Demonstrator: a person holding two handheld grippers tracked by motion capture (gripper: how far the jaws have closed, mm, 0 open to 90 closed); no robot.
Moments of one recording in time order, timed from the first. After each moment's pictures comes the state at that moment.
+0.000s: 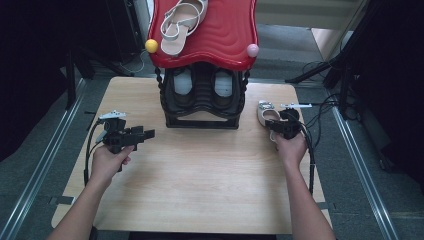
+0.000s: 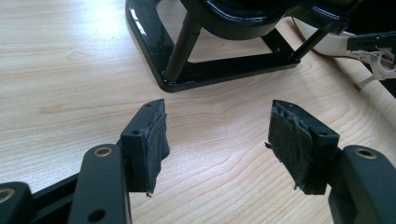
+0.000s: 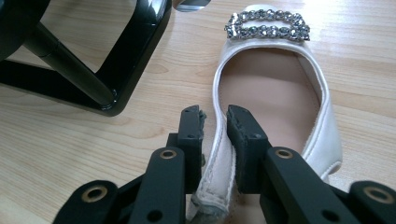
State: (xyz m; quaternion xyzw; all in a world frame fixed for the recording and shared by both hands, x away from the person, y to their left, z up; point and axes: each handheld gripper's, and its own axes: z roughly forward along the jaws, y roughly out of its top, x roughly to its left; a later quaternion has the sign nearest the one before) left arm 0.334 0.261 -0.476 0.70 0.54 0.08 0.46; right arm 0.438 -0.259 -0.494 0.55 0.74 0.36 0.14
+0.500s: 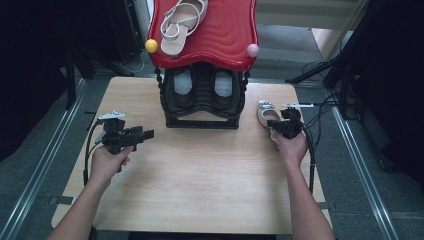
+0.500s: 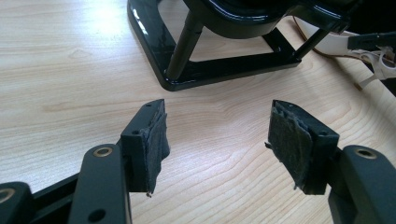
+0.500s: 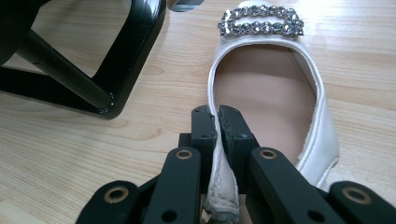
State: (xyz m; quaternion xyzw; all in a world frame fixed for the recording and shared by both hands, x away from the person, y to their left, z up) left arm 0.333 0.263 -0.476 0.70 0.54 0.08 0.46; right arm 0.441 -0.263 -0.495 0.56 0.73 0.36 0.13
